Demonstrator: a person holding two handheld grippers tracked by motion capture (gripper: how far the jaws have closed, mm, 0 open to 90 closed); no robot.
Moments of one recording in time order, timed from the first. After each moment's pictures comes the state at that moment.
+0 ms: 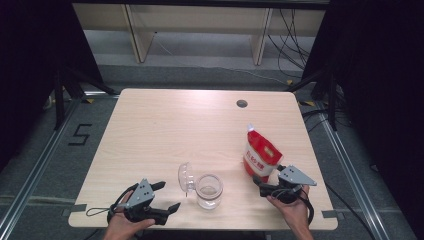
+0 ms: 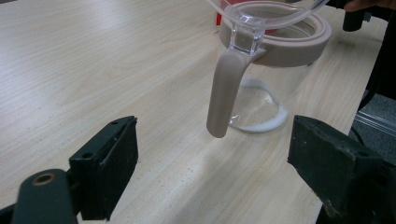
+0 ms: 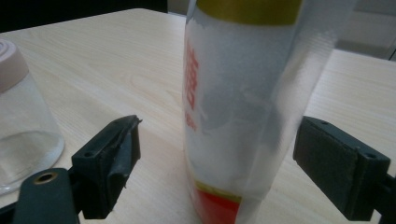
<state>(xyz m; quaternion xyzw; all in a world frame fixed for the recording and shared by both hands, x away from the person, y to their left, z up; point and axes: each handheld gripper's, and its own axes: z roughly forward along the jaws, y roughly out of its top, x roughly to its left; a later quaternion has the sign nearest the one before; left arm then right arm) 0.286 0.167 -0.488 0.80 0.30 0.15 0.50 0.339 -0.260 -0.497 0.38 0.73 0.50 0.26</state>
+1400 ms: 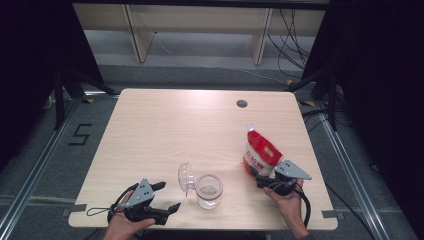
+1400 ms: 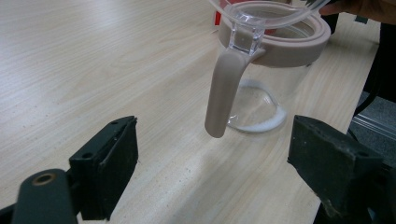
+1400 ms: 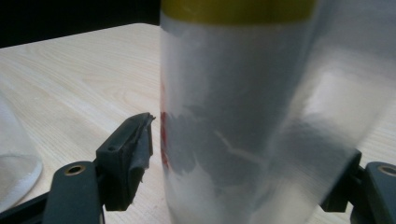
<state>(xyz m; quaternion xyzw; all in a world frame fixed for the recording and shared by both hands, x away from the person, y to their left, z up) 0.287 0.166 -0.489 0.80 0.31 0.14 0.50 0.362 -0.254 -0.506 0.38 0.72 0.52 0.27</state>
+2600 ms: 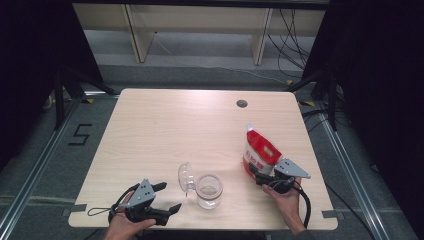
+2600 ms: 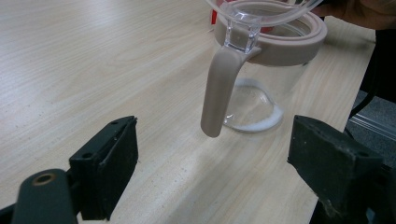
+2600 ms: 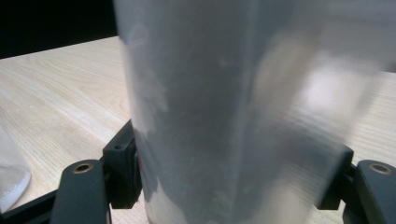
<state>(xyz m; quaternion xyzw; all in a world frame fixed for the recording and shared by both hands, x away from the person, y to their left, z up) 0.288 0.165 -0.489 0.80 0.30 0.14 0.50 0.372 -0.256 -0.515 0.37 0.71 0.53 0.27</state>
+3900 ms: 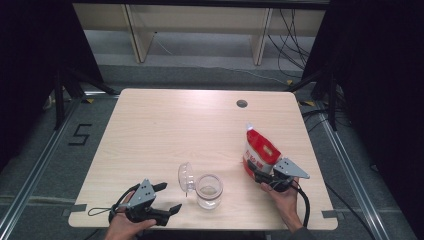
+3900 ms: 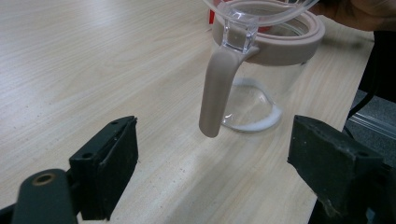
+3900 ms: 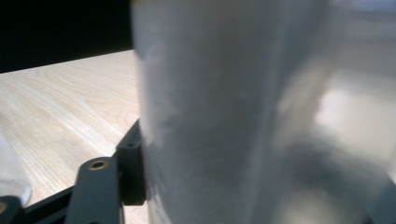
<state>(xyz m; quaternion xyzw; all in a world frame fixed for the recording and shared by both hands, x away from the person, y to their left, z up) 0.286 0.163 -0.490 0.80 0.31 0.13 0.51 0.376 -0.252 -0.517 0.35 0.70 0.56 0.28</state>
